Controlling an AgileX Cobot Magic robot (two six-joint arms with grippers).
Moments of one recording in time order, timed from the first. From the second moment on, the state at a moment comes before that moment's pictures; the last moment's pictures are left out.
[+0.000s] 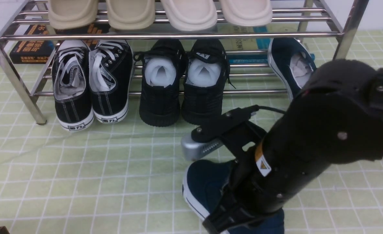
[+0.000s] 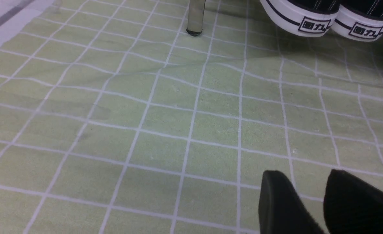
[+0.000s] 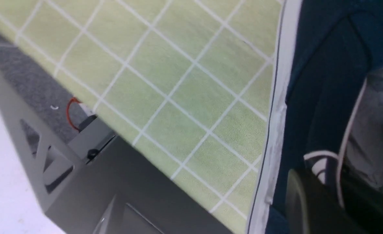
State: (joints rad) right arm 0.94 1.55 -1.24 0.13 1.01 0.30; left arm 0.06 -0.01 0.02 0.03 0.37 -0.16
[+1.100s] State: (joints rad) right arm 0.94 1.67 -1.38 -0.09 1.05 0.47; left arm 0.06 -0.01 0.02 0.03 0.37 -0.16
